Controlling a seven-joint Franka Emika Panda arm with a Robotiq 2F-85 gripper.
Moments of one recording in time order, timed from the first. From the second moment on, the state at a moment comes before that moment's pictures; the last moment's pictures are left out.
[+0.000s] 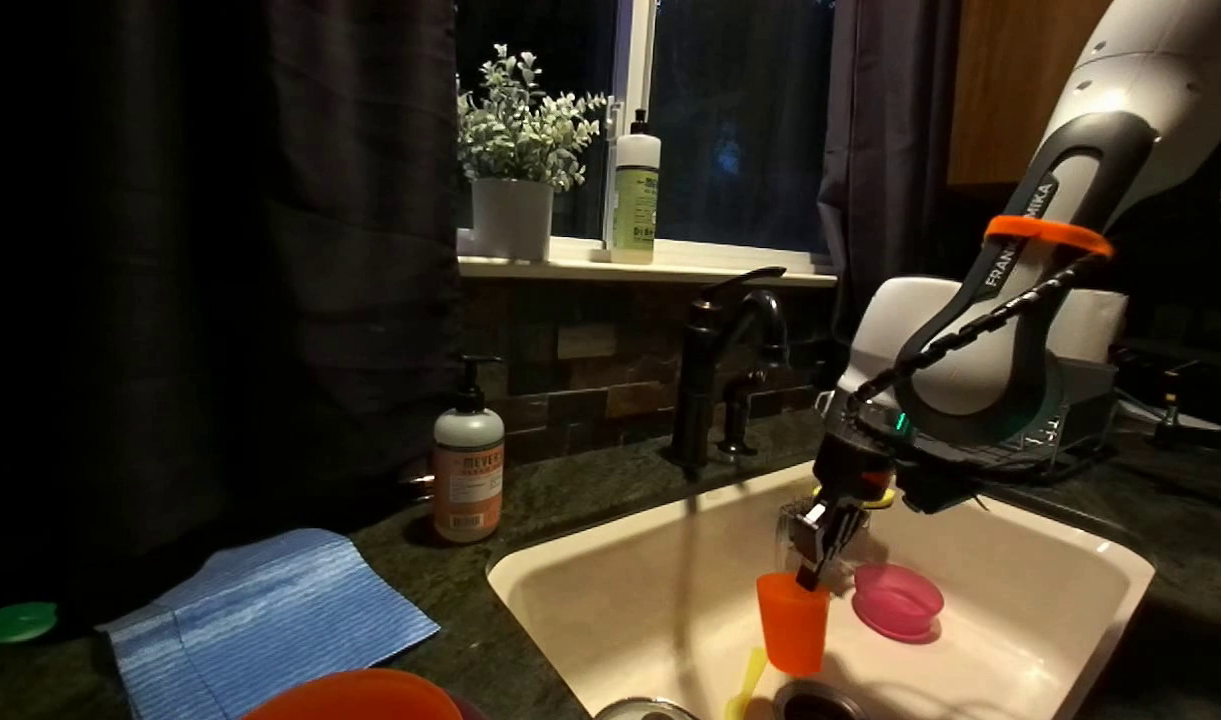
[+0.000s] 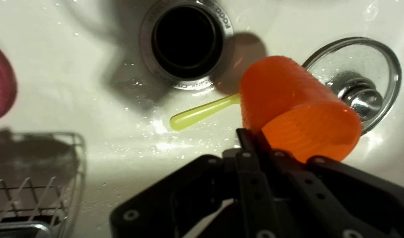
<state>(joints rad) -0.33 0.26 0.50 -2.68 0.01 3.07 0.00</state>
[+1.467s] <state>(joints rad) -0.26 -0.46 0.16 -2.61 -0.40 2.38 0.53</state>
